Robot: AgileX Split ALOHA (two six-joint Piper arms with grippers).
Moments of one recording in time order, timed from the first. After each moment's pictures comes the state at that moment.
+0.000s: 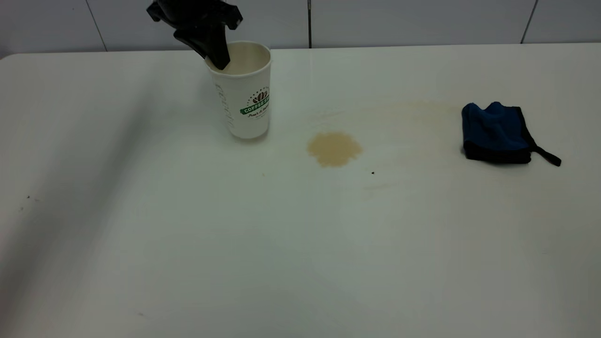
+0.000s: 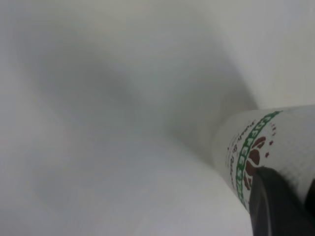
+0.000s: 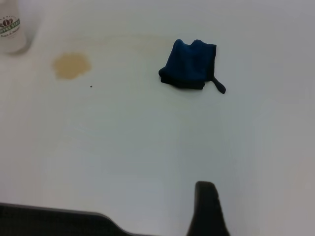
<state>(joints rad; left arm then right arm) -0.24 2.61 -2.26 -0.28 0.93 0.41 0.06 -0.02 -0.47 -0.01 1.12 0.03</state>
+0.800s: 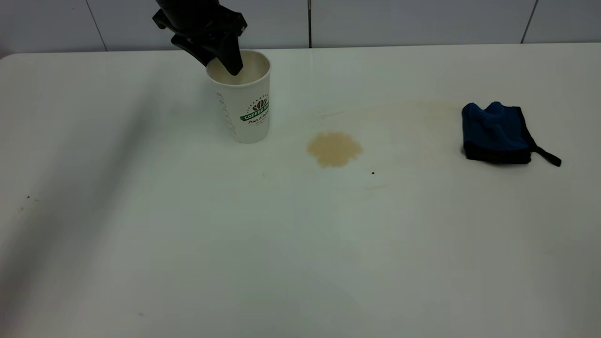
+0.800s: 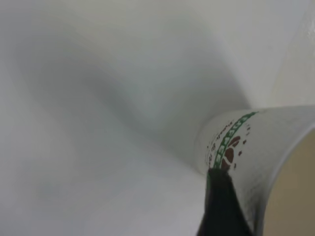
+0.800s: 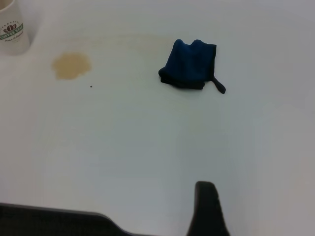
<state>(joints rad) -0.24 2.62 -2.27 -0.30 0.90 0.41 0.06 -0.02 -0.47 -0.01 1.12 0.03</state>
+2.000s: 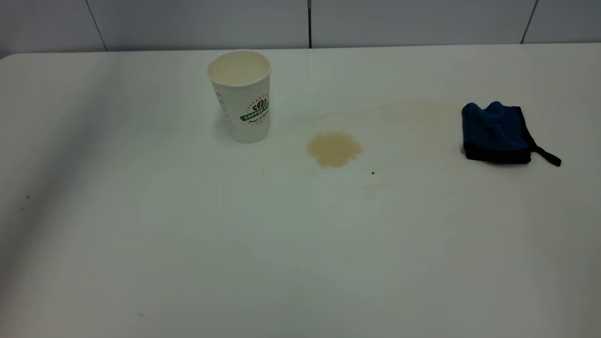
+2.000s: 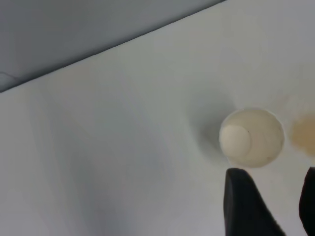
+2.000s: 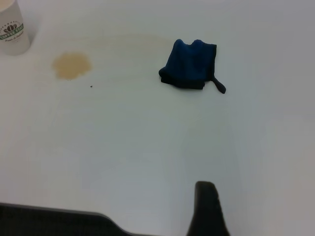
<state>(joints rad) -0.24 2.01 -2.23 -0.06 1.17 0.18 0.06 -0.02 -0.47 -0.01 1.12 0.03</state>
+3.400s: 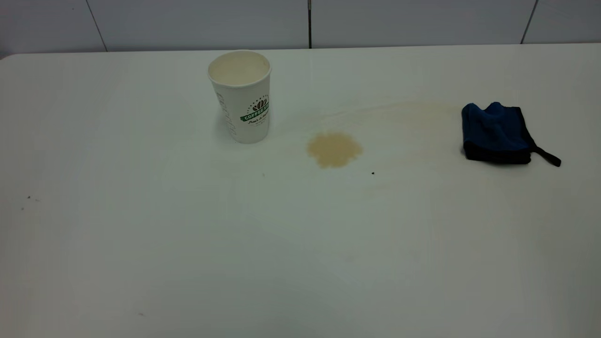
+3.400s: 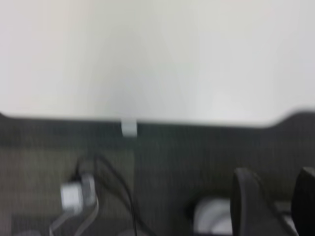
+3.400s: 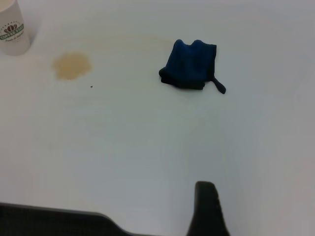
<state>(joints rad) 0.02 0.40 -0.52 0.02 1.11 -0.03 0.06 -0.02 -0.47 -0.01 1.12 0.03</state>
